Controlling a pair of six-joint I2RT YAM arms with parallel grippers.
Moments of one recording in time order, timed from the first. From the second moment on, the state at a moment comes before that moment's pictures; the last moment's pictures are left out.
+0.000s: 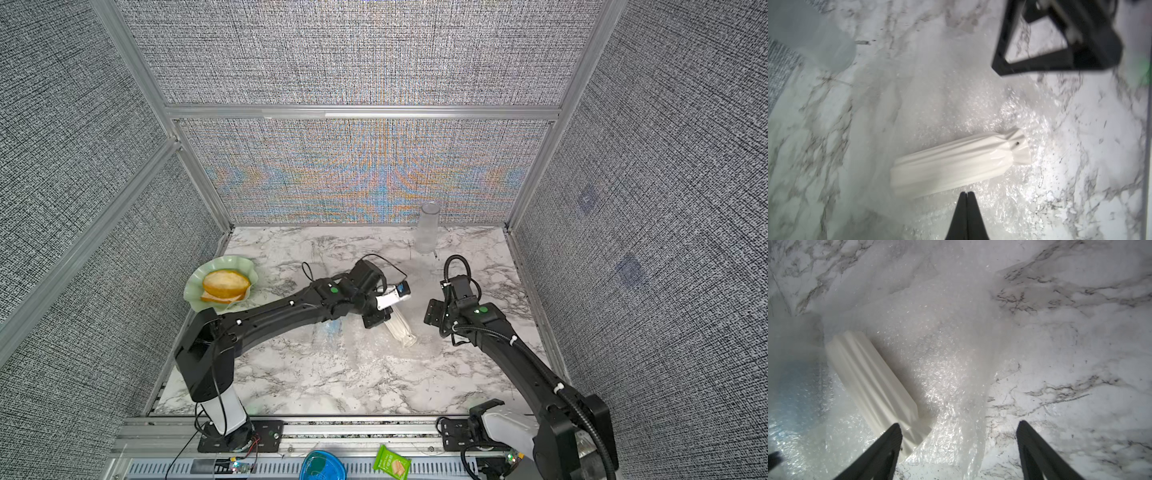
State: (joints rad) left arm -0.94 1.80 1.38 -0.52 0.18 0.48; right arm 0.31 1.11 0.79 -0.69 0.05 0.63
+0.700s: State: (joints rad) left arm -1.01 1.85 1.26 -0.37 0.01 1.17; right arm 0.12 0.97 0.70 -0.64 -0.14 0.66
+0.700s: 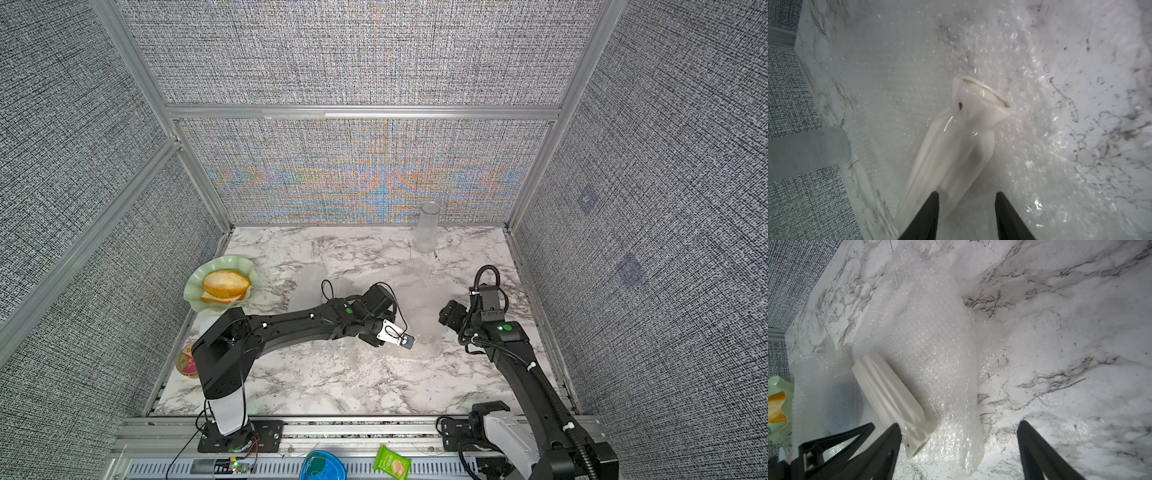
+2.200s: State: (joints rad) left arm -0.98 2.01 1.43 -0.35 -0.05 1.34; right arm 0.09 0.91 0.74 -0.64 -0.17 0.62
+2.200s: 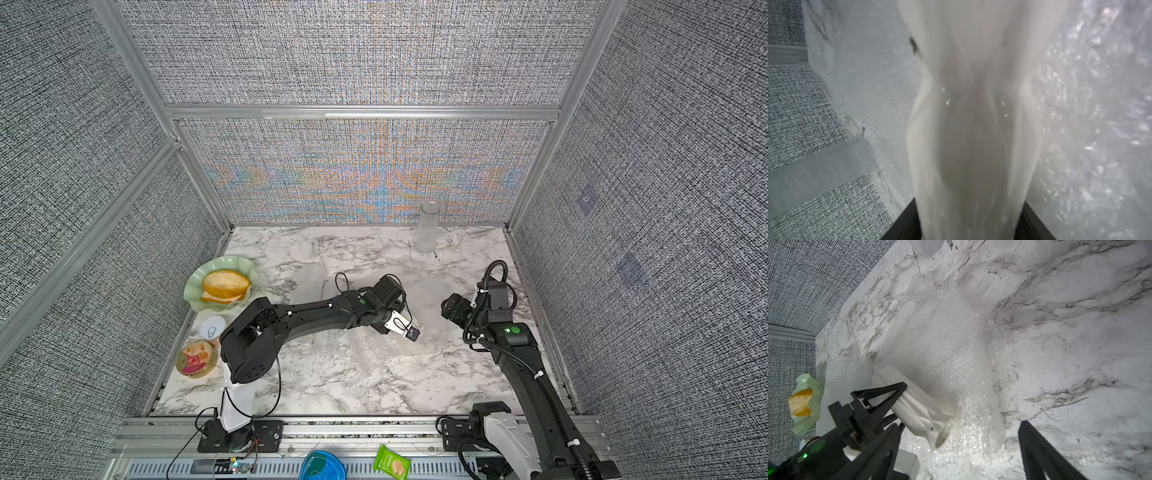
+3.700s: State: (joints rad) left arm -0.90 2.00 1.63 -0.64 0.62 0.23; right arm 0.09 0.64 0.46 -0.13 -0.30 0.74
